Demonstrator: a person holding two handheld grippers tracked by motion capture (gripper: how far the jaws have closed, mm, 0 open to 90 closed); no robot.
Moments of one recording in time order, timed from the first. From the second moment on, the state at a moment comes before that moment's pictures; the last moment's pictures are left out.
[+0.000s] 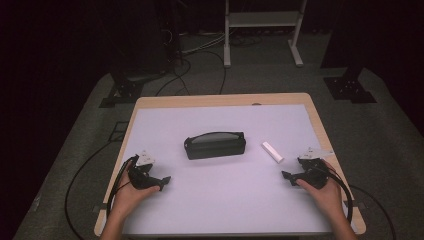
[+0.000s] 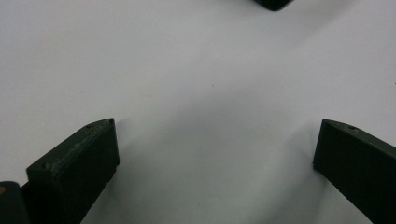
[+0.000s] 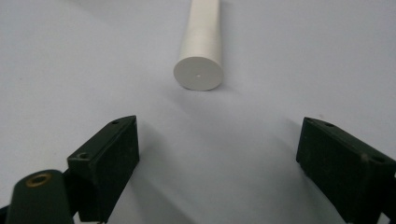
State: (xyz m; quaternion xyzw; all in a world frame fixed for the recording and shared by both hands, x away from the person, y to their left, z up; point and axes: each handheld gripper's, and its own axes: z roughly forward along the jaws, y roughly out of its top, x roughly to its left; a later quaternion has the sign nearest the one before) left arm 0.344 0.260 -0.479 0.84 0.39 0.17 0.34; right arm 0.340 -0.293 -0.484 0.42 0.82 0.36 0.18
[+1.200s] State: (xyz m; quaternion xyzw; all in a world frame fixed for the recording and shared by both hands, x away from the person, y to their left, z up) left arm 0.344 0.251 -0.445 0.83 0.35 0.14 0.41; right arm 0.340 -0.293 -0.484 0.42 0.82 0.36 0.18
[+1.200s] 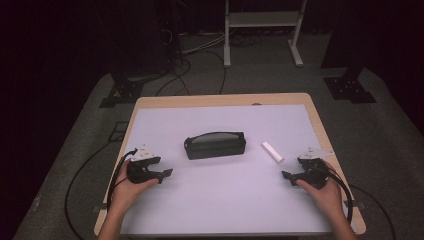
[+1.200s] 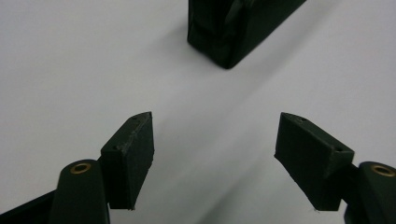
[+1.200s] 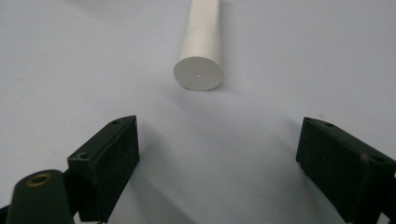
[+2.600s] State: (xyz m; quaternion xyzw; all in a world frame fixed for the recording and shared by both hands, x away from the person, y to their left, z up) left arm 0.382 0.186 -0.400 0.85 0.26 0.15 0.43; right arm 0.341 -0.293 -0.484 0.42 0.82 0.36 0.17
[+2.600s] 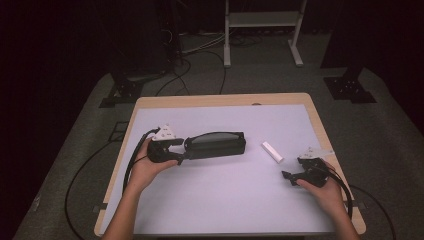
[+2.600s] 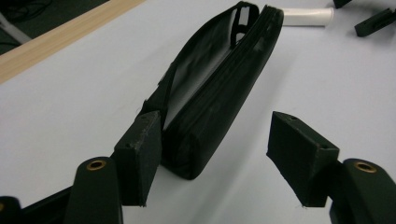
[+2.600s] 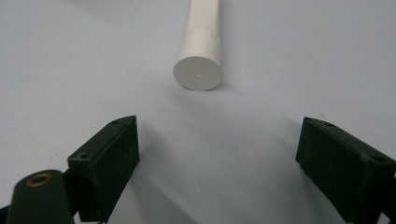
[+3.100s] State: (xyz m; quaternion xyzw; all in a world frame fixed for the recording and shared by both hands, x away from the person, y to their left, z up) left arm 0.399 0.155 -0.401 0.86 0.23 0.14 0.43; right arm 0.341 -0.293 -0.484 0.42 0.82 0.36 0.18
